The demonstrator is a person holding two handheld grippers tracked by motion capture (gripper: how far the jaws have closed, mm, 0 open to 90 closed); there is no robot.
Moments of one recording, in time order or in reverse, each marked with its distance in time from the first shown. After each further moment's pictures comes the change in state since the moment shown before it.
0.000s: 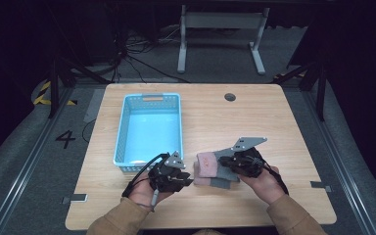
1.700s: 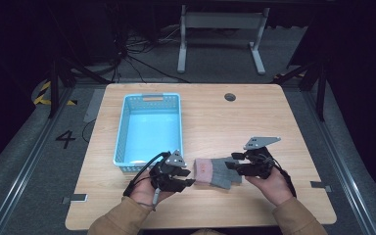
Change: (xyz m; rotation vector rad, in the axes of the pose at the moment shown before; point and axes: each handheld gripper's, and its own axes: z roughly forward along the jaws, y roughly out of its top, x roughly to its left) left arm -0.002 0.008 0.001 -0.009 0.000 0.012; right arm -0.024 -0.022 -0.014 -0.039 0.024 0.102
